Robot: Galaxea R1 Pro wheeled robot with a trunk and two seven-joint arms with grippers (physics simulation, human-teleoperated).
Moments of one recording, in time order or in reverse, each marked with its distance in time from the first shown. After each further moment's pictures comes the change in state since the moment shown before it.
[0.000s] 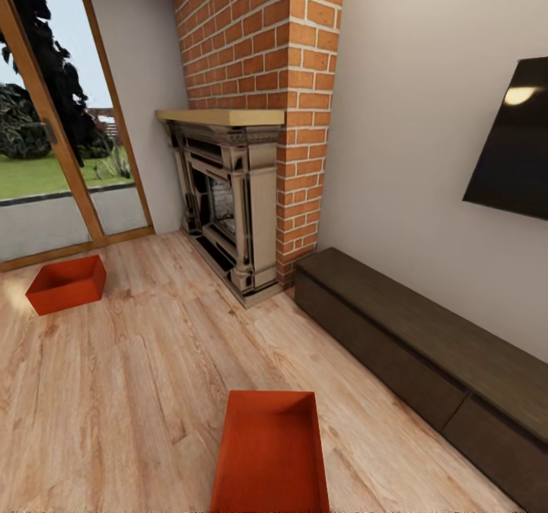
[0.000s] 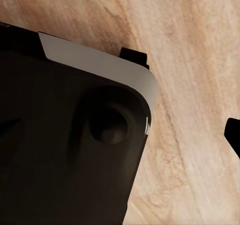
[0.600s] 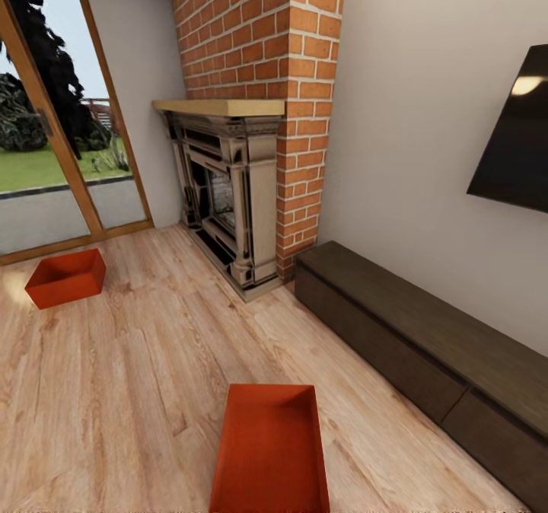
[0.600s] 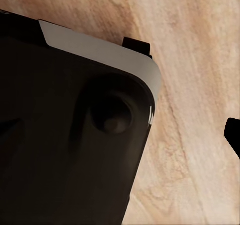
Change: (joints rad) left arm 0.000 0.000 0.000 0.000 0.000 0.000 0.000; right arm 0.000 0.000 0.001 0.000 0.000 -0.001 0.000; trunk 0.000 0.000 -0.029
